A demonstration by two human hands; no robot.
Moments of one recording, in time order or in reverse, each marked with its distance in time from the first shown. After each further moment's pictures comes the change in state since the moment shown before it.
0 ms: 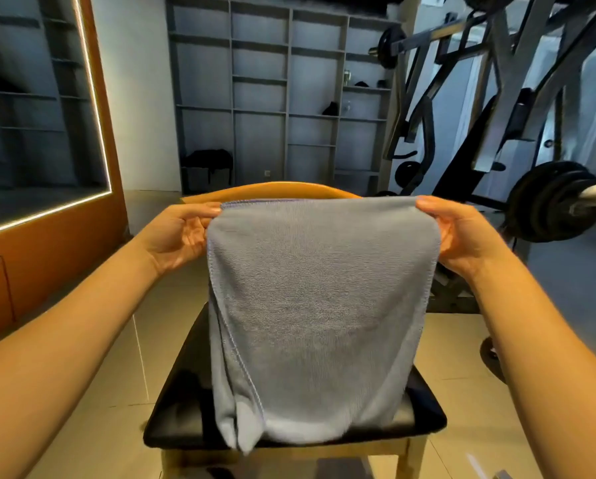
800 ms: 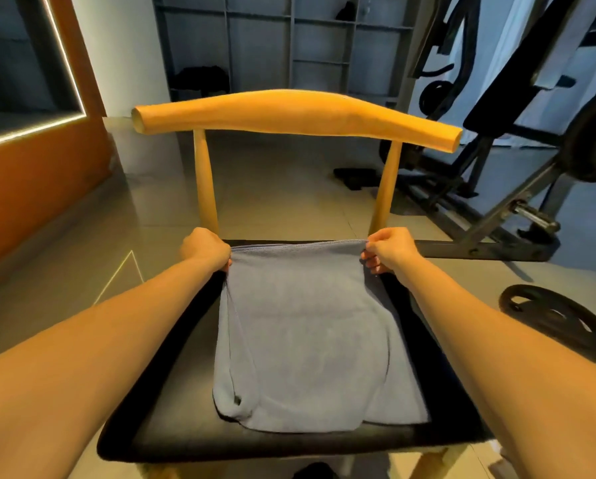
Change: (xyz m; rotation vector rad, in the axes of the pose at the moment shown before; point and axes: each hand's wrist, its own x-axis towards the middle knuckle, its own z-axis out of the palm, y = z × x) left_hand 0.138 -0.224 -0.095 0.985 0.735 -0.412; right_hand 0.142 0.259 -0.033 -0.734 0.370 0.440
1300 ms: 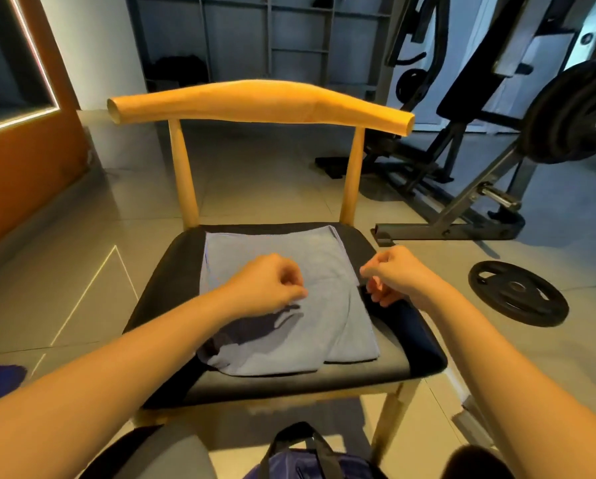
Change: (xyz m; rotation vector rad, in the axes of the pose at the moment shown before) left_hand -0.192 0.037 0.004 0.222 -0.632 0.723; right_hand -0.132 0.025 -0.074 -0.180 -0.232 0.055
